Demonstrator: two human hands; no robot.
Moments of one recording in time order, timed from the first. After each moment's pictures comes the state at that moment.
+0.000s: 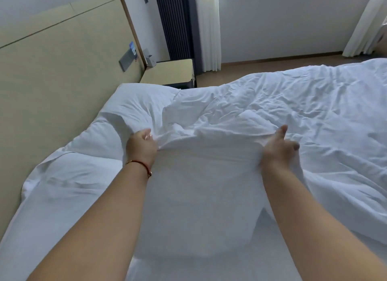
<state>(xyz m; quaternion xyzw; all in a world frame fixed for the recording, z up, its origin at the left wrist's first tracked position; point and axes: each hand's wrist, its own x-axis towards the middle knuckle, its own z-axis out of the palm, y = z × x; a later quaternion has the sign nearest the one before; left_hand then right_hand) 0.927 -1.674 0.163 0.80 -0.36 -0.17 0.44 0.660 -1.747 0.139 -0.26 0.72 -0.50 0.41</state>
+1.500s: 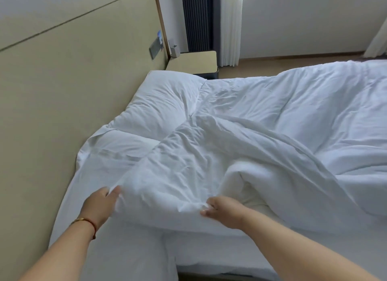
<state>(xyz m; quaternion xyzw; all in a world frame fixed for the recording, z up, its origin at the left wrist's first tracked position) 1.148 -1.425 0.076 0.90 -0.32 -0.20 0.22 0.842 -1.547 0.042 -0.80 0.41 0.09 0.44</state>
